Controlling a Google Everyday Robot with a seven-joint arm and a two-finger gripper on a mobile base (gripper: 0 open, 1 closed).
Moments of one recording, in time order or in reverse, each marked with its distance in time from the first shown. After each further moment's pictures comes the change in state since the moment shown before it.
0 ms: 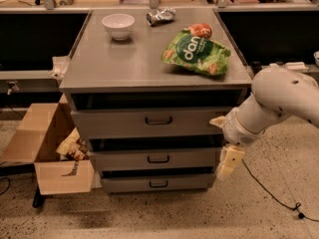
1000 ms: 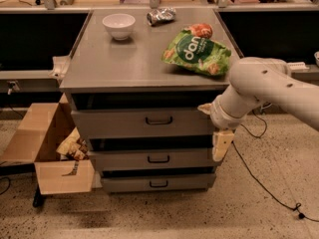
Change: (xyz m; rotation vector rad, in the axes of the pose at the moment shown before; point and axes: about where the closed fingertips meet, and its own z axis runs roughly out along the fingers) arm -0.006 -0.059 0.013 0.063 0.099 -0.216
